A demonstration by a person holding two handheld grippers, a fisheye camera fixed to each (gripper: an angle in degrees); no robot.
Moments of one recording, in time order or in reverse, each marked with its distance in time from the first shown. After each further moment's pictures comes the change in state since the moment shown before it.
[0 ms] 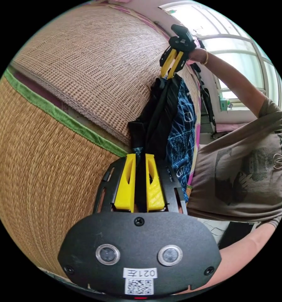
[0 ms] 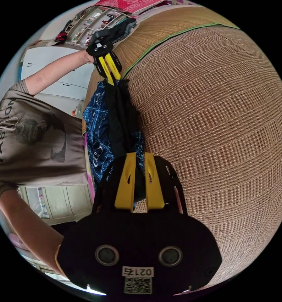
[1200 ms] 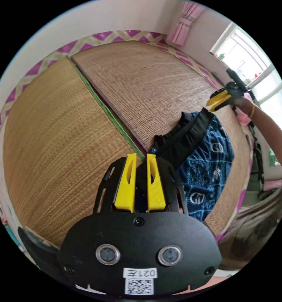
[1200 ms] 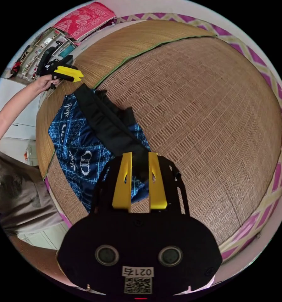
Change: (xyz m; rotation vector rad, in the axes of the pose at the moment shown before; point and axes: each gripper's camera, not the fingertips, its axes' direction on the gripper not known) left arm -0.036 0.036 -0.164 0.414 -0.467 -0.261; right arm 0.027 0.061 -0.145 0.193 0.462 0.343
